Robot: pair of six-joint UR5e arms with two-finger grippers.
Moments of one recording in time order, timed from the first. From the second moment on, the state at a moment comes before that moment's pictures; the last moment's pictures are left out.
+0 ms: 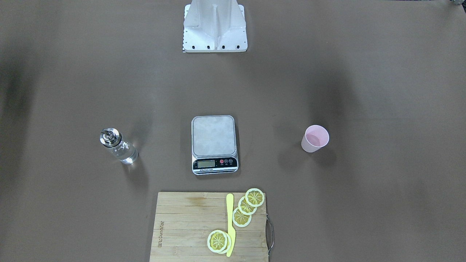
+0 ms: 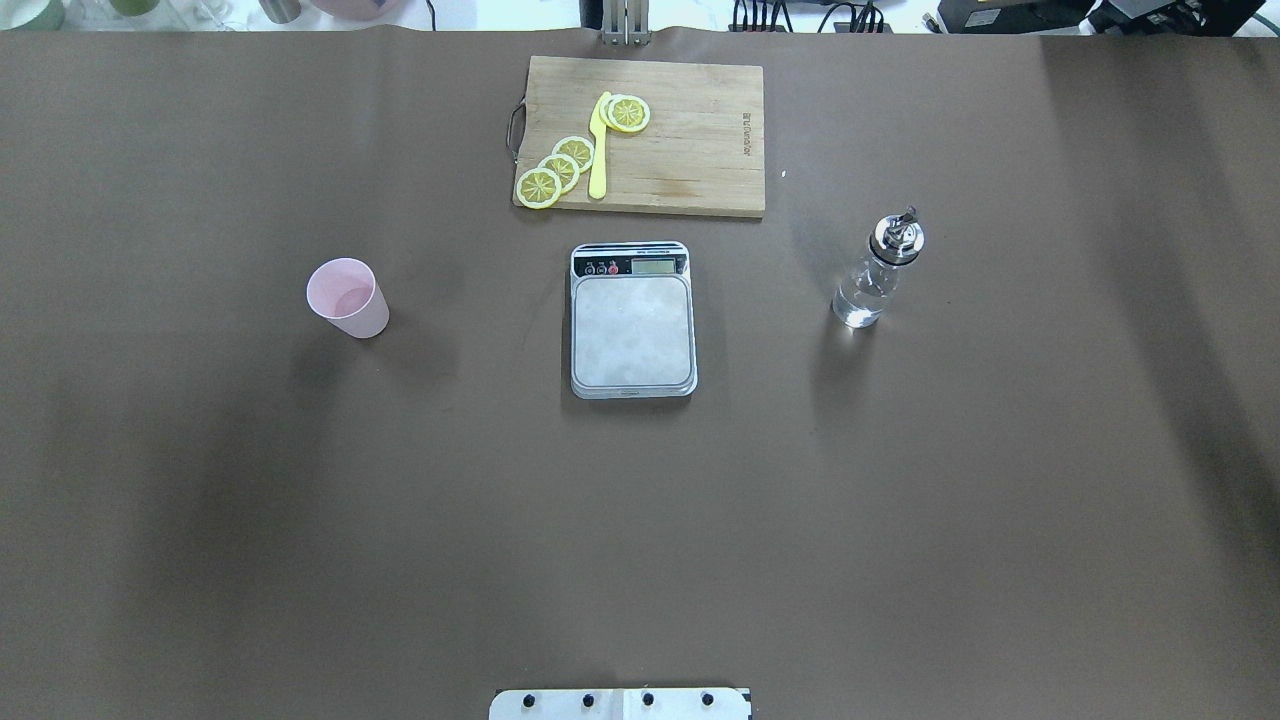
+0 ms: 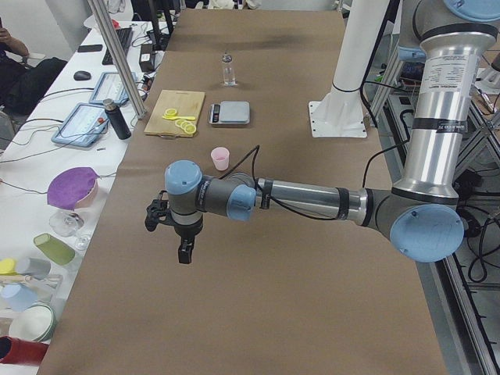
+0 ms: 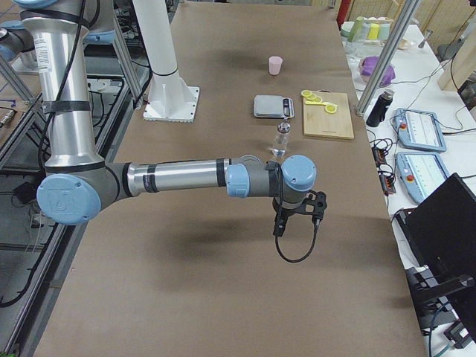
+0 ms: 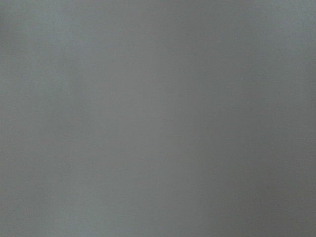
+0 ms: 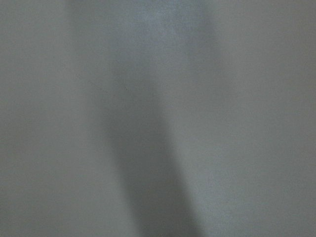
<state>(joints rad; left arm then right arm) -1.52 -1.66 -1.57 -1.68 -2.26 -0.15 1.54 -1.50 1.62 -1.63 2.47 0.28</state>
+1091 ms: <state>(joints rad) -1.53 -1.65 -1.56 -1.69 -2.31 -0.16 1.54 -1.50 1.62 -1.63 2.47 0.28</state>
